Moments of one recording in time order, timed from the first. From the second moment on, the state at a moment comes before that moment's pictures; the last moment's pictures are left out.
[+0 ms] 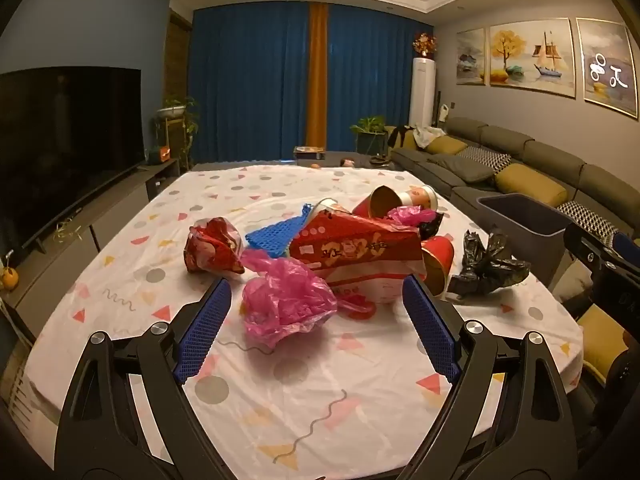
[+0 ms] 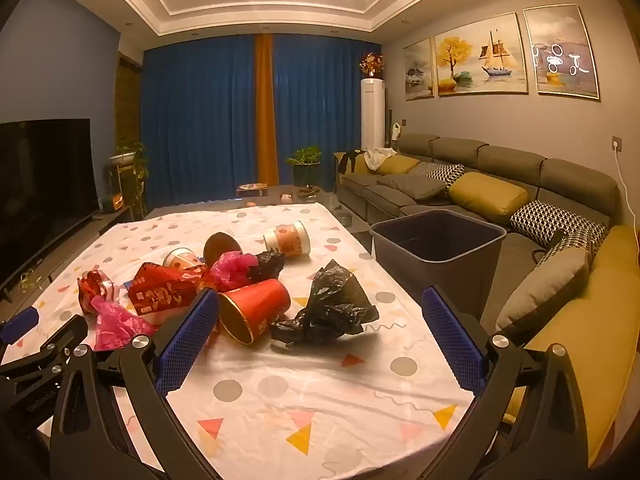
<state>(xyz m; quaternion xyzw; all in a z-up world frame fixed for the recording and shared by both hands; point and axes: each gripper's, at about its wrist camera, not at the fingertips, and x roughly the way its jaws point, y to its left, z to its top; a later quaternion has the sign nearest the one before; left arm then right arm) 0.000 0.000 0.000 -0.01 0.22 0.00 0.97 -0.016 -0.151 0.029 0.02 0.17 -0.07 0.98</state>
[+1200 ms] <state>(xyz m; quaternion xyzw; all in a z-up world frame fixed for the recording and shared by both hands) -0.004 0.003 0.006 -0.04 0.21 0.00 0.98 -0.018 -0.154 0.033 0.02 0.16 -0.08 0.98</state>
